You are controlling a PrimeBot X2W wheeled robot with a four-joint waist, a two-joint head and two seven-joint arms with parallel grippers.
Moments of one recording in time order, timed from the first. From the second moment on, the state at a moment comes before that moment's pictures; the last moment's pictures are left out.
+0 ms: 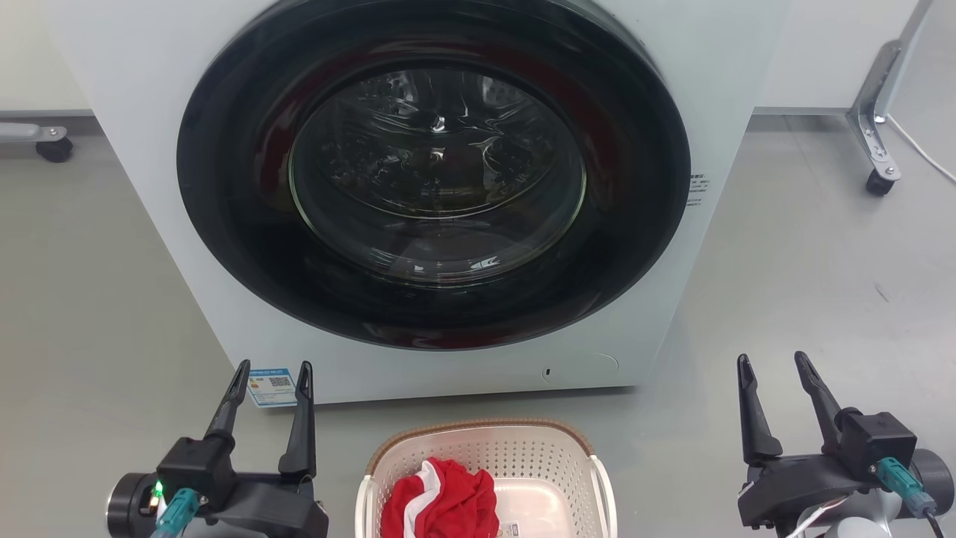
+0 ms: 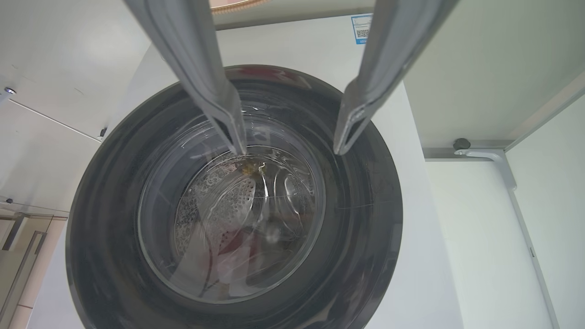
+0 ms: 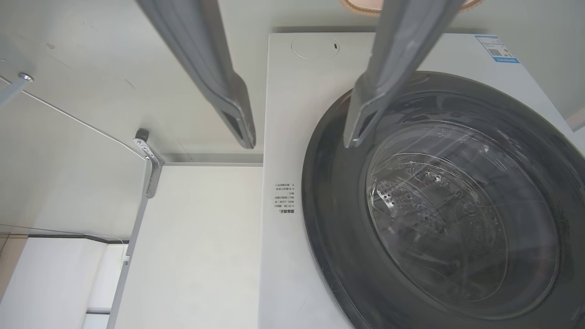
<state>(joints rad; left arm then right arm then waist) -0.12 0.19 -0.27 0.21 -0.37 0.10 -0.25 -0.15 -0.20 0.22 0.29 0.29 -0.08 -0.25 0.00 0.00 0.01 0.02</state>
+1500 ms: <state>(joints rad) -0.33 0.14 -0.29 0.29 -0.40 0.07 -0.19 -0.35 -0.15 0.25 0.34 0.26 -0.05 -0.25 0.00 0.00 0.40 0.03</state>
